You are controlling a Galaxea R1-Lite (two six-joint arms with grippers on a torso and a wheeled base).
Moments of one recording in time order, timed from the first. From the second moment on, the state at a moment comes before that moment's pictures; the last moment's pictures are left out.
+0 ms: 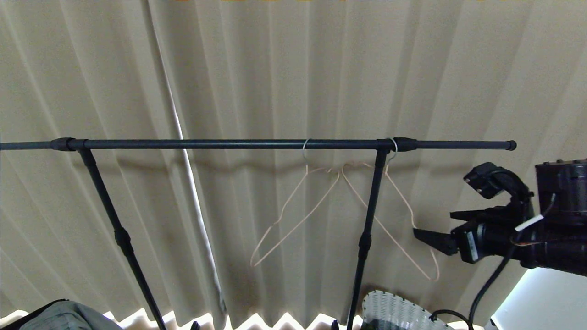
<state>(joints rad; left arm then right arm) -0.24 0.61 -0.17 -0.20 0.04 0.17 0.24 1.51 -0.64 -0.27 0.09 -0.07</state>
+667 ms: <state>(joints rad) -0.25 0.61 -0.17 -0.20 0.04 0.18 0.28 1.79 -0.77 -0.39 -0.01 -0.03</state>
